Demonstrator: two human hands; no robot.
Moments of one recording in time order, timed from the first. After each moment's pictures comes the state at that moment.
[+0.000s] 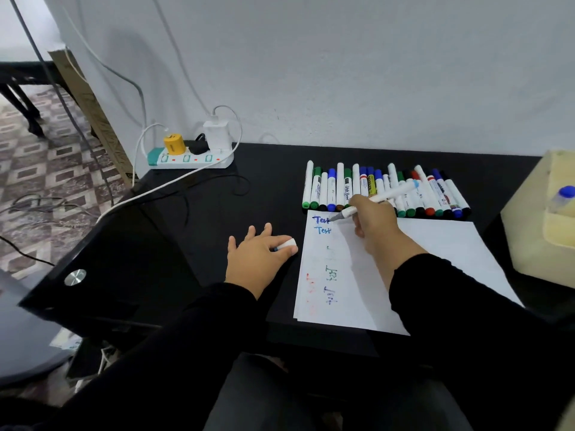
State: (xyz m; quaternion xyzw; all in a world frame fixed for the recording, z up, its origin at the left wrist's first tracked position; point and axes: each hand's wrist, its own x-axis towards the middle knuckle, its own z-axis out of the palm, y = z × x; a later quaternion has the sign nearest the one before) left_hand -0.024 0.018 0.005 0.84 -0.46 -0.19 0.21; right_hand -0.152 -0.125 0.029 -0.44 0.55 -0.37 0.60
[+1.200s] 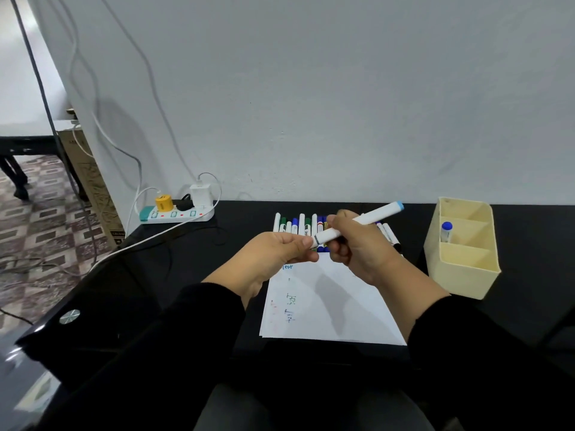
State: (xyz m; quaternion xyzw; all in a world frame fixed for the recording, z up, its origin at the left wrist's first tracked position) left_hand -0.104 0.035 0.120 0.60 -0.46 -0.44 0.49; right_hand -0.241 -0.050 0.124 -0.56 0.29 -0.38 0.68
